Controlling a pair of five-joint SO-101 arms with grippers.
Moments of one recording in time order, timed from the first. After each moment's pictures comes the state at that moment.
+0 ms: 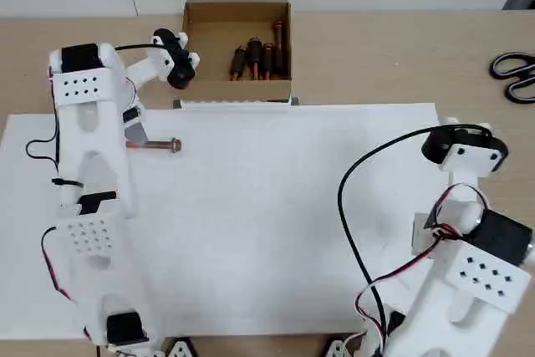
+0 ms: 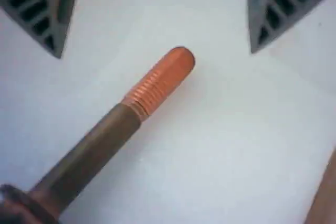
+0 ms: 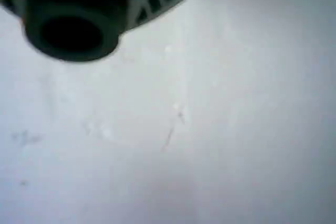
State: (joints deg) left arm -12.7 40.0 -46.6 98.8 -64.1; right arm 25.2 -48.2 34.5 95.7 19.1
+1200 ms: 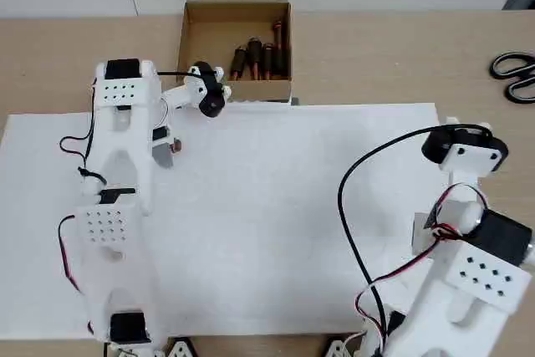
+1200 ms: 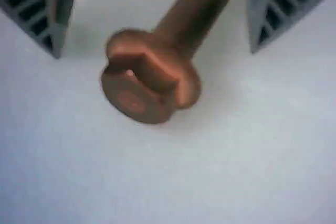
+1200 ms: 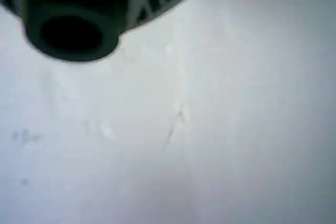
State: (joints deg) left arm -7.3 45.8 -39.0 94.5 -66.8; right arm 25.2 -48.2 34.5 95.6 19.1
